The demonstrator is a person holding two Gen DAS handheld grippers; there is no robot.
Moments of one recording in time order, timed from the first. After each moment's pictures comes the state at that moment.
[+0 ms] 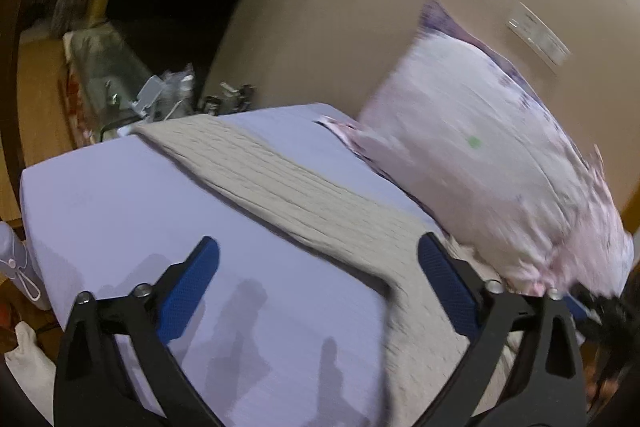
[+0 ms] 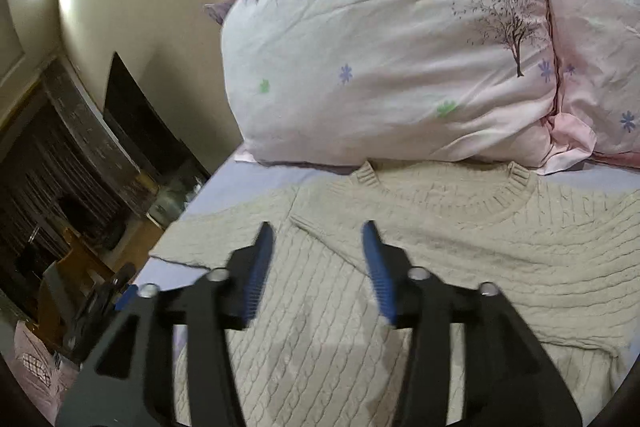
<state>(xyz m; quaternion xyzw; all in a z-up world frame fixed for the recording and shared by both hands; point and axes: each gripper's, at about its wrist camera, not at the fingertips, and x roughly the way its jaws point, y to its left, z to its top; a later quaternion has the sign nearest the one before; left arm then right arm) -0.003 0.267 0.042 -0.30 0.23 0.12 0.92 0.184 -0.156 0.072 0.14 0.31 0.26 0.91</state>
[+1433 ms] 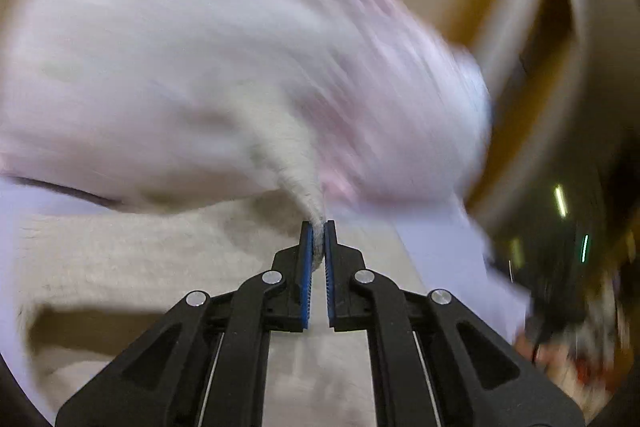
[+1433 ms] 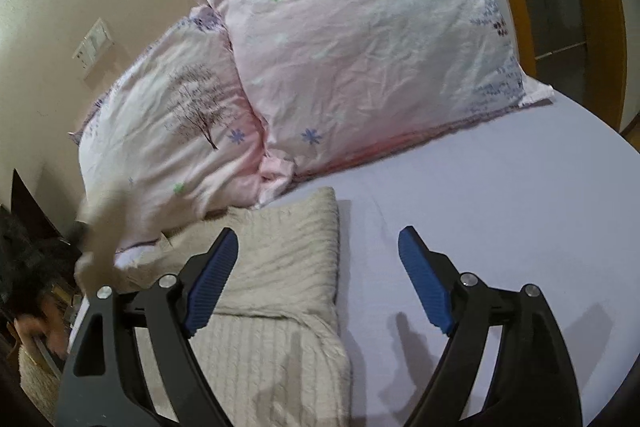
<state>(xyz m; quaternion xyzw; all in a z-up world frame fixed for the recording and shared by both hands) 0.134 -0.063 0.085 -0.08 0.33 -0.33 0.88 0.082 -0.398 0.031 0.23 0.26 0.00 0.94</state>
